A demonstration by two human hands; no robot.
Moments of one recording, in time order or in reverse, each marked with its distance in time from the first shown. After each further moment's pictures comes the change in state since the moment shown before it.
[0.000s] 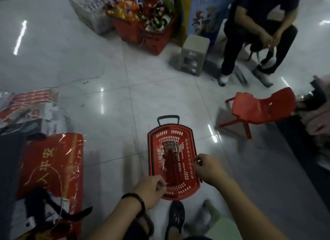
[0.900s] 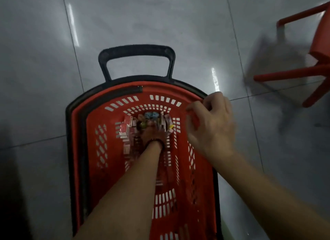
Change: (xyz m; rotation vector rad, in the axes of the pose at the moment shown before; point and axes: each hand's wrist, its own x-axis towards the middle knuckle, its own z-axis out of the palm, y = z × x) left_hand 0.682 -0.146 0.207 -0.270 0.259 -0.615; right_hand 0.477 0.187 0.152 -0.364 0.624 -0.443
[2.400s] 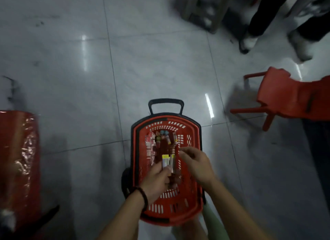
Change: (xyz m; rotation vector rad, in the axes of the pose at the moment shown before) left_hand -0.301 -0.064 -0.232 -0.835 -0.708 0.100; right_hand -0.041 -0.142 -0.188 0.774 -0.592 0.639
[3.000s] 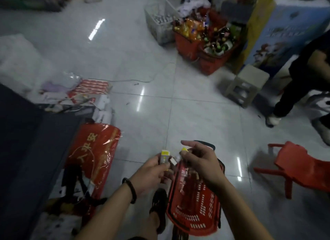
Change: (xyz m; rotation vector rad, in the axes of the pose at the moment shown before) left_hand -0.413 0.109 -0.008 0.003 -0.006 0.502; right_hand -0.290 -0.269 0.014 0.354 -0.288 -0.489
